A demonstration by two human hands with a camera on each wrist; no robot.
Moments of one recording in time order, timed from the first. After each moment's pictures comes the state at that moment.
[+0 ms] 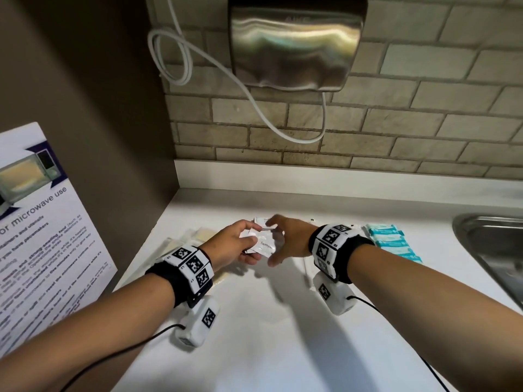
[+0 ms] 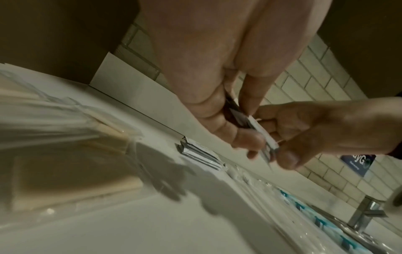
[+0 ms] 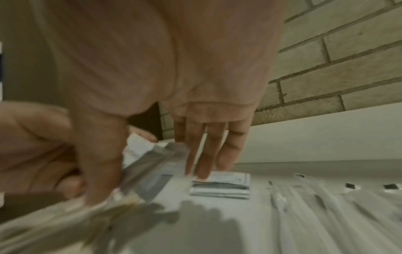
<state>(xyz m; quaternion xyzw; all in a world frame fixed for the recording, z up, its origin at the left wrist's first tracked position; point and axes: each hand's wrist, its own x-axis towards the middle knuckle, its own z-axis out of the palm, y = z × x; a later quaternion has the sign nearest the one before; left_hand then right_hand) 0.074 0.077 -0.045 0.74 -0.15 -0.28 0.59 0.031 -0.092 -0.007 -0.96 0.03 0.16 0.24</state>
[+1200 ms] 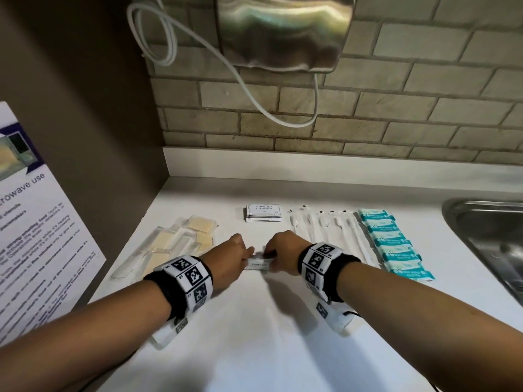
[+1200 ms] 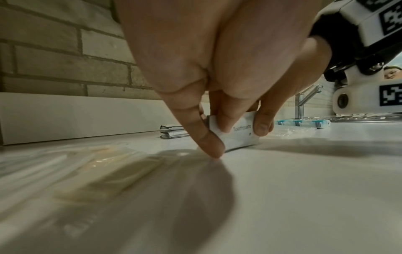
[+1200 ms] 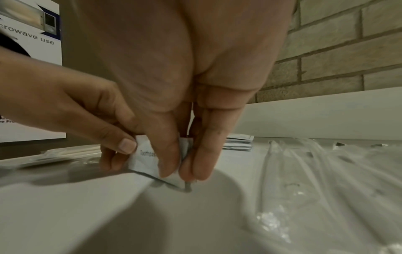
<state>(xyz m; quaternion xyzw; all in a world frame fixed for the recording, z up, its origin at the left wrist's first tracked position) 0.059 0.077 -0.097 0.91 -0.34 -0.14 0.19 0.008 -0.083 -0.056 -0.98 0.01 0.16 0.11</state>
